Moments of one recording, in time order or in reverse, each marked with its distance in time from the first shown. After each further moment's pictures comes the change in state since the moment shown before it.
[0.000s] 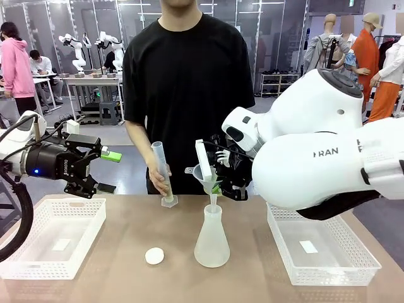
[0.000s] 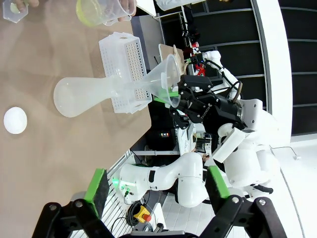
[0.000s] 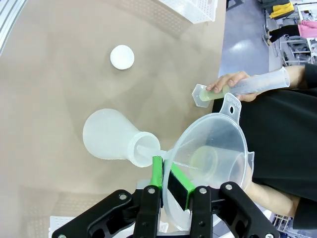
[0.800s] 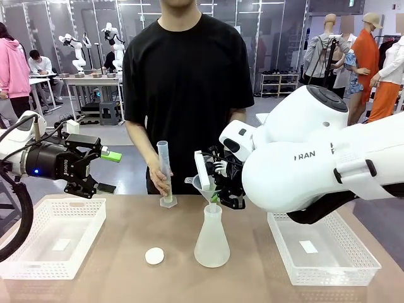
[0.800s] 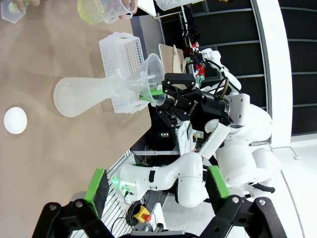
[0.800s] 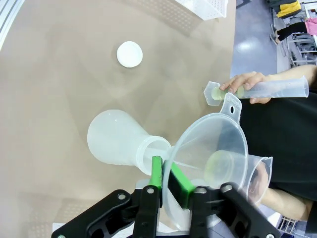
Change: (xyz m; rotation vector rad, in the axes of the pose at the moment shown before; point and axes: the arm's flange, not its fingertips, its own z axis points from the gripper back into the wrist) left arm 0.000 0.000 0.000 0.000 0.000 0.000; right arm -0.008 0.006 -0.025 0.039 -0.004 -0.017
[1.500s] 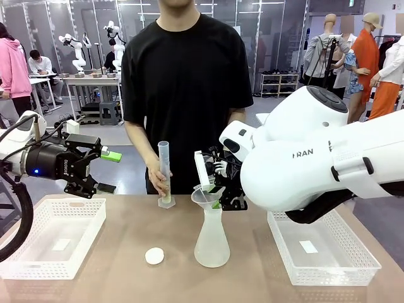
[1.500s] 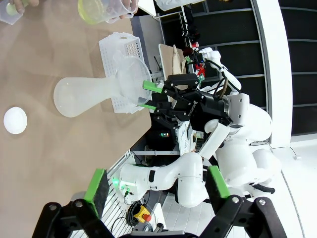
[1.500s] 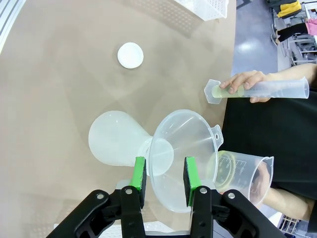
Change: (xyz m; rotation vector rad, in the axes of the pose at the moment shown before) left arm 0.000 0.000 0.000 0.000 0.000 0.000; right arm 0.000 0.001 0.000 0.002 -0.003 -0.003
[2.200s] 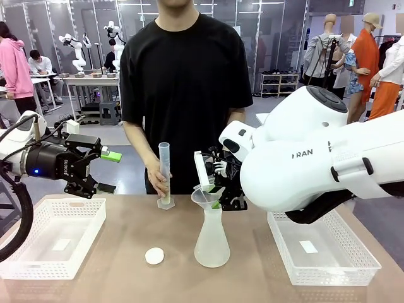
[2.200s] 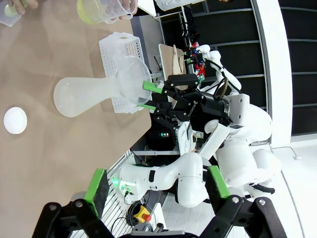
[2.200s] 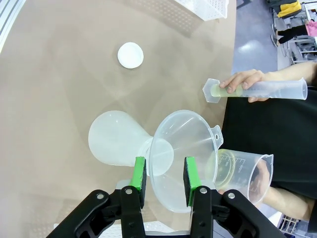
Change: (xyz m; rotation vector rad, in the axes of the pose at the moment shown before) left arm 0.000 0.000 0.000 0.000 0.000 0.000; right arm 0.001 0.000 0.000 0.000 0.001 0.002
